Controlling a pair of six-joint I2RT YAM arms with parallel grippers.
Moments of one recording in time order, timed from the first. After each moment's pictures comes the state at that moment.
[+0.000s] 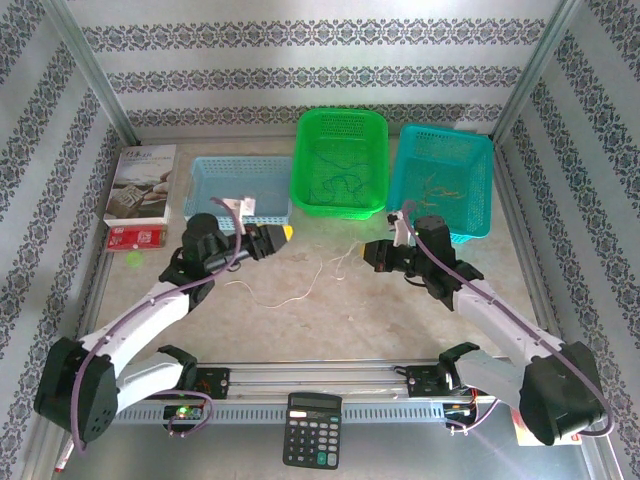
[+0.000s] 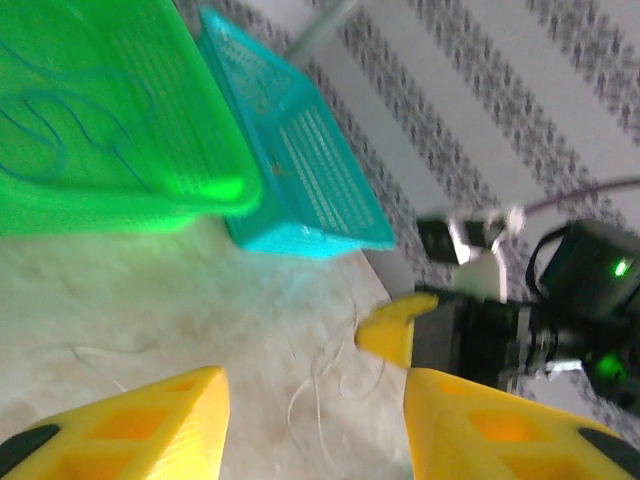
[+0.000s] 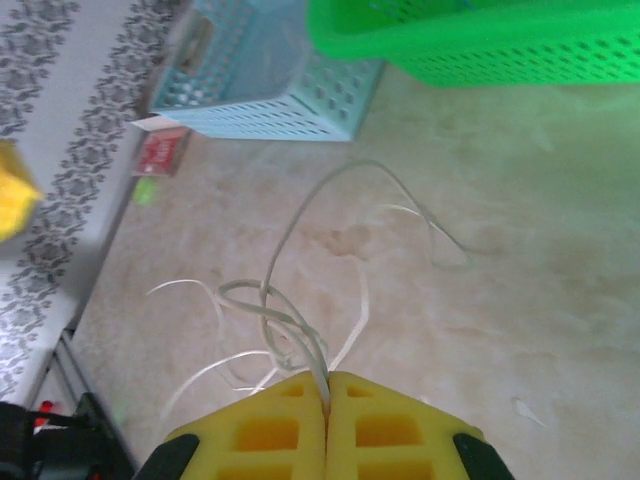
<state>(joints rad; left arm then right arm) -0.41 1.09 0.57 0.31 0.58 -0.69 0.38 1.05 0.58 -0.09 -0.55 0.54</state>
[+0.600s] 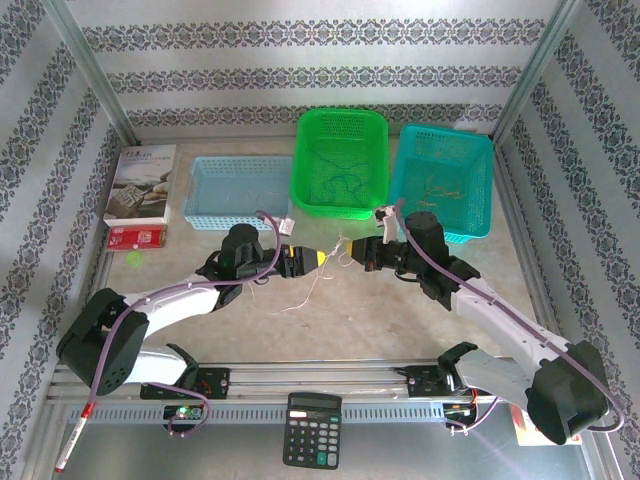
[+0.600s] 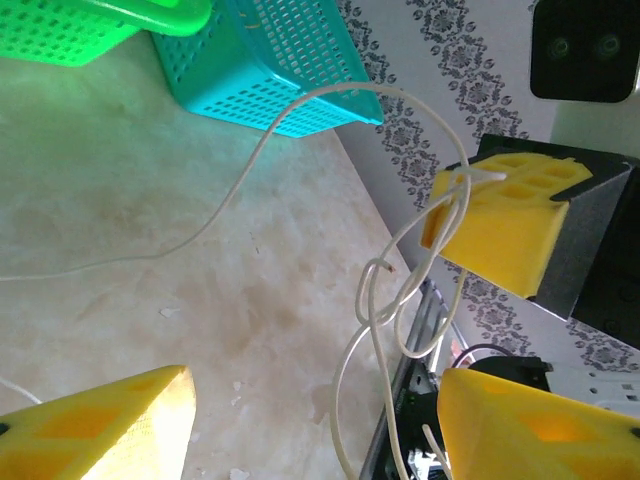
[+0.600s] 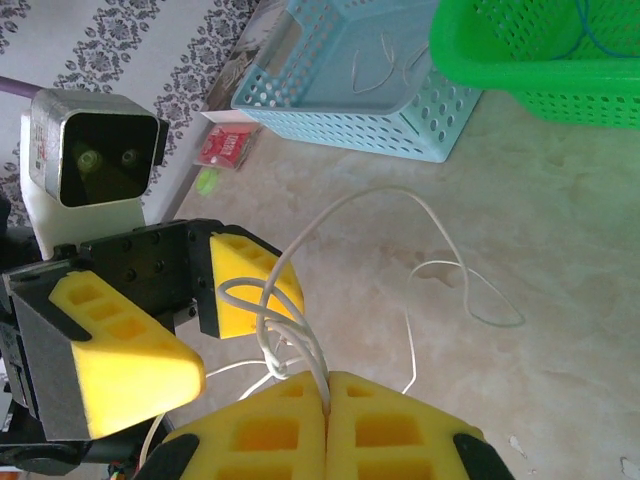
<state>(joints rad) -0.58 1.34 0.54 0.50 0.61 -0.77 0.47 1.05 0.64 -0.06 -0.54 0.55</state>
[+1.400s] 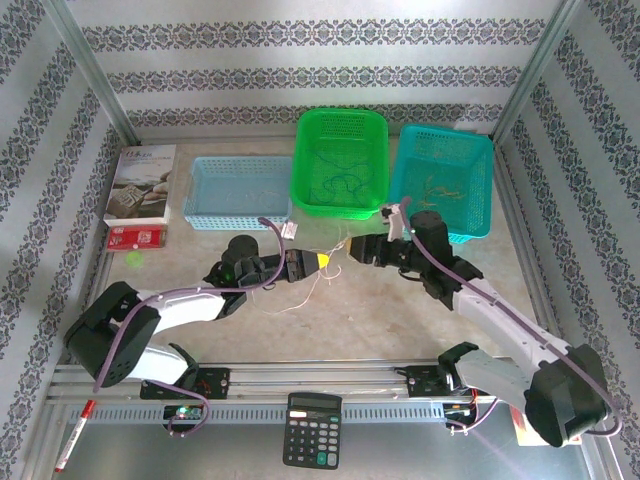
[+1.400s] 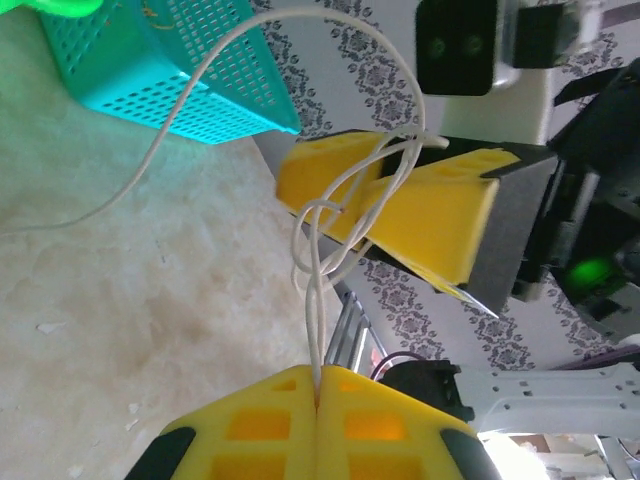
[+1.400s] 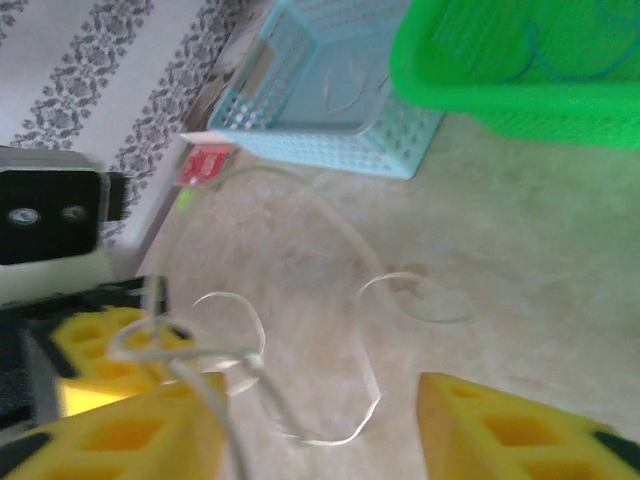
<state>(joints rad) -0.63 1.38 0.50 0.79 0.62 -0.95 0.40 1.02 0.62 -0.06 -0.52 0.55</state>
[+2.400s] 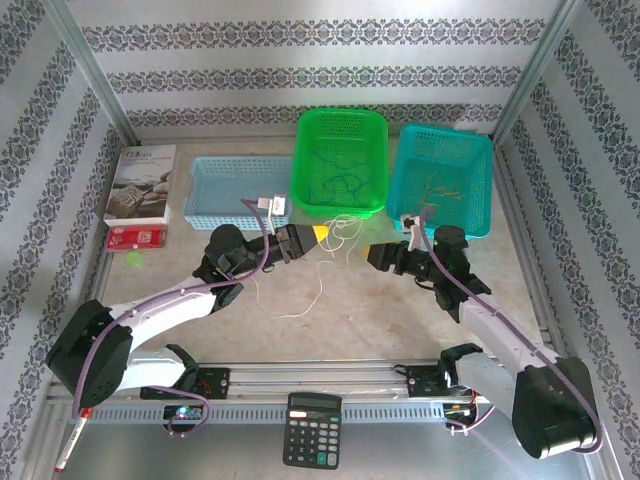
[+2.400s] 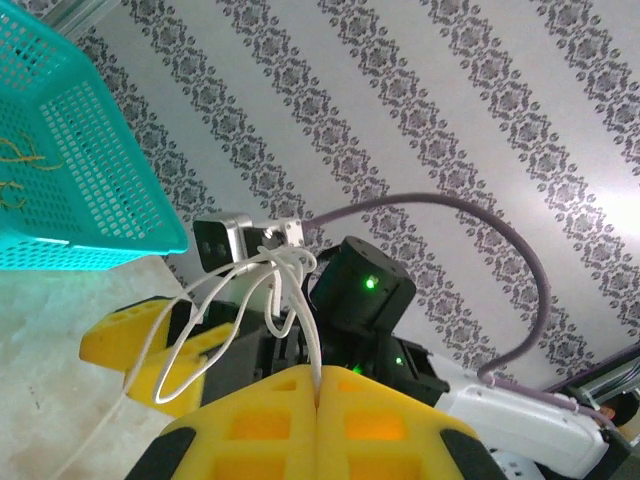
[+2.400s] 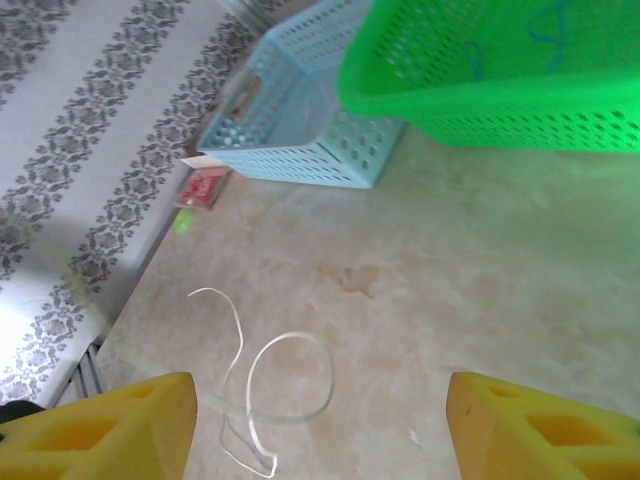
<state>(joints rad) -0.63 1.26 0.60 0.84 0.56 -1.05 0.23 0.97 0.41 0.17 -0.71 0.51</state>
